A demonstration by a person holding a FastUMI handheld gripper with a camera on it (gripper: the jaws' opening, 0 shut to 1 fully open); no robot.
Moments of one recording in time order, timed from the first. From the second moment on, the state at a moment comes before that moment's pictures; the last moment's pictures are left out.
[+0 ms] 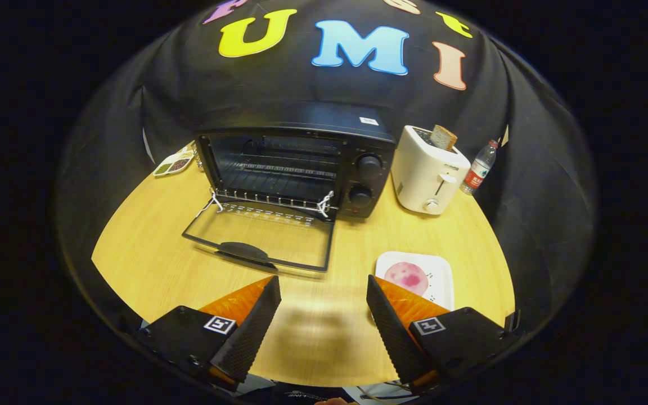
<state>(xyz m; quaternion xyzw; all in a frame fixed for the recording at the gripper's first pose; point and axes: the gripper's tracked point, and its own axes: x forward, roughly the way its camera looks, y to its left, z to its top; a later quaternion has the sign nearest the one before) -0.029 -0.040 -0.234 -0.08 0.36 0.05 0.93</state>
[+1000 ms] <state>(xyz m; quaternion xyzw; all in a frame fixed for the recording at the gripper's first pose) 0.009 -0.246 -0.301 -0.02 0.50 0.07 0.87</state>
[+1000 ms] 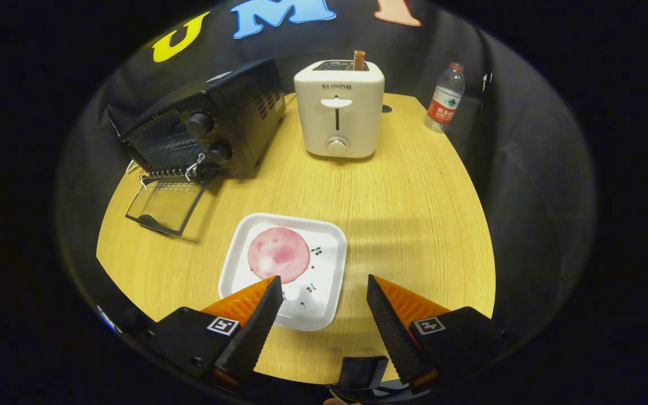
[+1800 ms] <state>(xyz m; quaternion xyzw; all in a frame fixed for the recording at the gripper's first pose) 0.026 -0.242 -0.354 -0.01 0.57 0.07 0.82</state>
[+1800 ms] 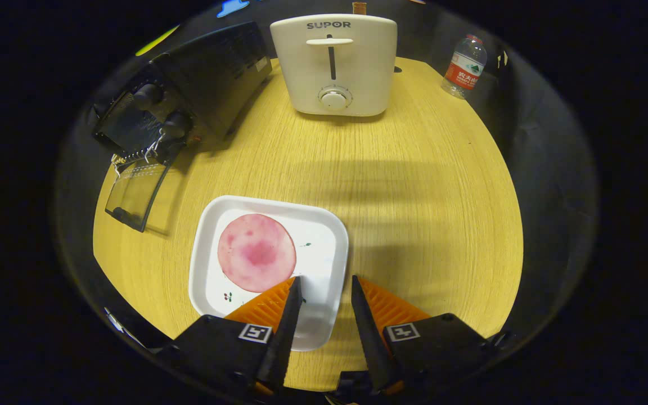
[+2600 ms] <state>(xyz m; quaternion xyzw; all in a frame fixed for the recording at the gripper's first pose) 0.015 -0.246 -0.351 0.14 0.61 0.08 0.77</state>
